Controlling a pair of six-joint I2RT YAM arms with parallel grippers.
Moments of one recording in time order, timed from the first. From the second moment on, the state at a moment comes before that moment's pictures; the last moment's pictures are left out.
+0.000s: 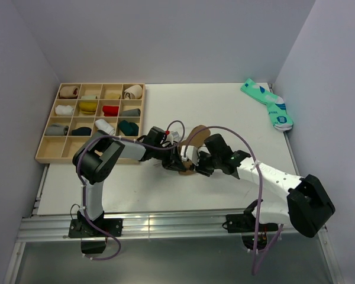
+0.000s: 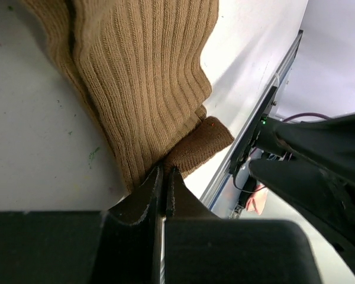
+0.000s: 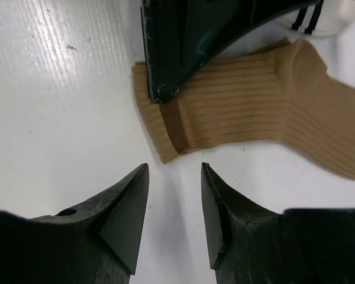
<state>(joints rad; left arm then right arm) -0.64 1.99 0.96 0.17 0.78 -0.80 0.64 1.22 0.65 -0.31 -0.33 -0.67</state>
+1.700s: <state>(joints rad) -0.60 1.97 0.86 0.32 0.82 -0.91 0.71 1.48 0.77 -0.33 -0.34 -0.68</state>
